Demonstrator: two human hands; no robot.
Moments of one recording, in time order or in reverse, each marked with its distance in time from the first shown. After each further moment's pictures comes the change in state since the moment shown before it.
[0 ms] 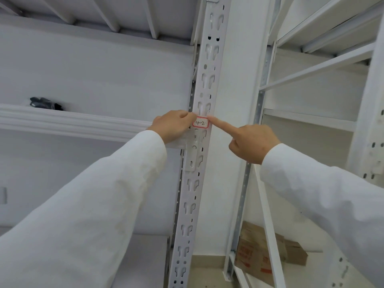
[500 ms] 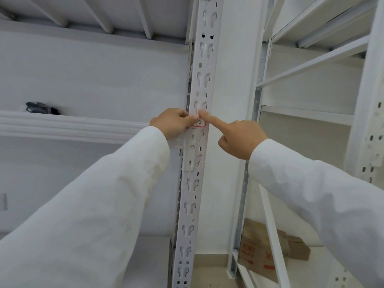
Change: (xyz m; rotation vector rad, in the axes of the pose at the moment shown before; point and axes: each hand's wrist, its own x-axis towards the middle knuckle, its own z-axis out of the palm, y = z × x) left_hand 0.014 -0.003 0.003 -0.078 0.020 -0.022; right_hand 0.010 -0.011 0.002 0.053 0.003 0.021
